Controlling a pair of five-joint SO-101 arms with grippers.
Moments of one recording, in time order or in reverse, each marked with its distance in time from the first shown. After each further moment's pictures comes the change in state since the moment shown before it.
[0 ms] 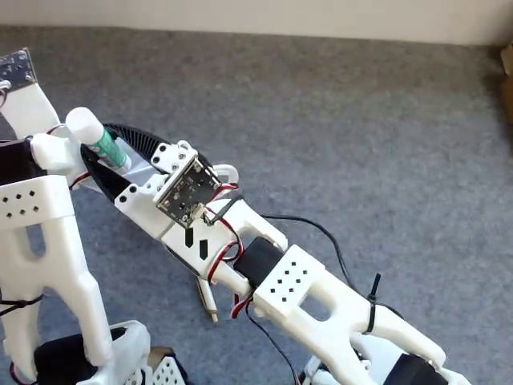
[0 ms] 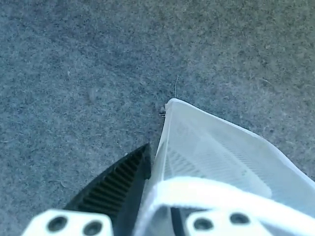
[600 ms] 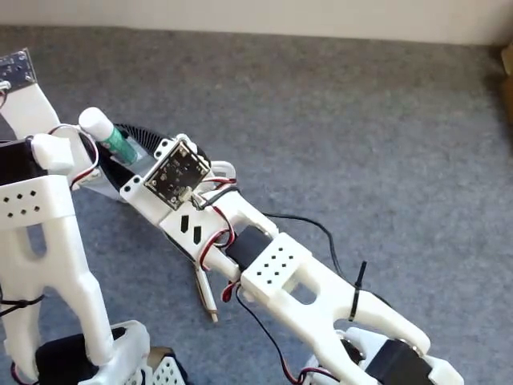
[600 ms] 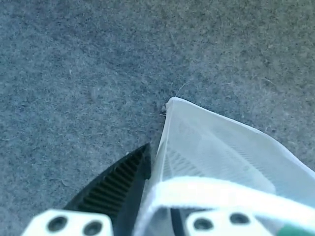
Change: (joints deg) left arm -2.0 0.0 0.1 0.0 0.1; right arm 2.3 8.2 -0.1 -1.1 0.2
